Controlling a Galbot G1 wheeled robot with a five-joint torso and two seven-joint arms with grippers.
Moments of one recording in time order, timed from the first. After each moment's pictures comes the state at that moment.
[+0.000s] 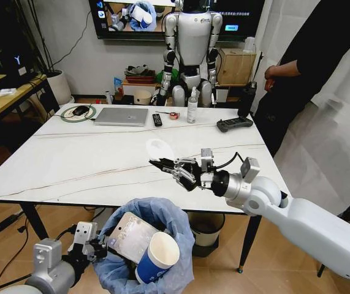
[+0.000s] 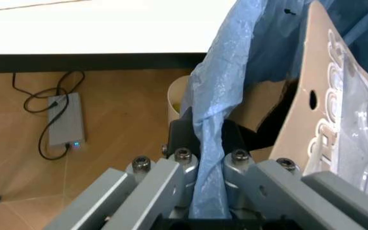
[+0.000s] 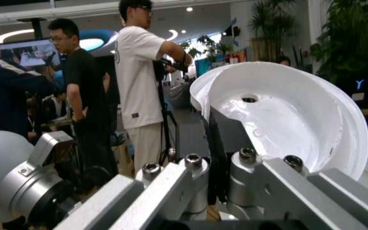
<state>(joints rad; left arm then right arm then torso) 1.93 -0.90 -0.74 -2.50 -0.85 0.59 -0.24 -0.51 0.78 -0.40 1.89 1.16 0.13 -0.63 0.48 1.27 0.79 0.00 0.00</state>
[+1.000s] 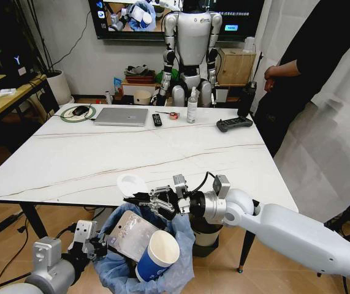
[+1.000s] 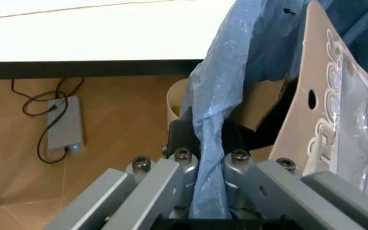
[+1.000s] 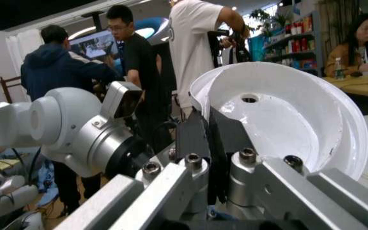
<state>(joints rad) 1.92 -0.90 -0.74 -2.50 -0.86 0.59 -0.24 -0.42 0.83 -0.65 1.83 1.19 0.16 -0.76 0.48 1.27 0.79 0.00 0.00</state>
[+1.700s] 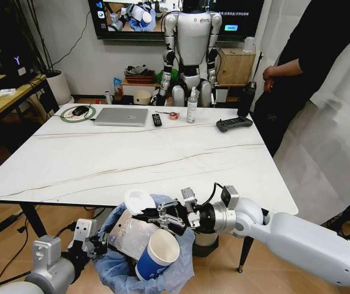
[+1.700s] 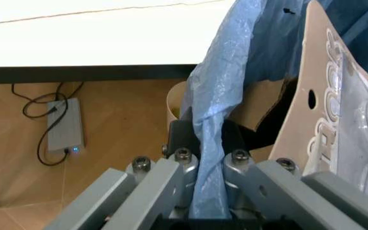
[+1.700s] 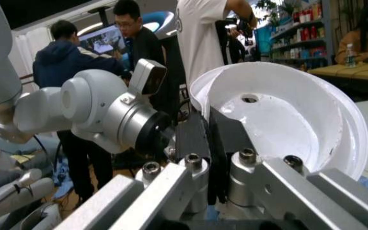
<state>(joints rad) 1.91 -0.90 -0.75 -2.50 -0.87 0.59 -0.24 -0.47 0.75 -0.65 1.87 1.19 0.16 -0.80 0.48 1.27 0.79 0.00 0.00</state>
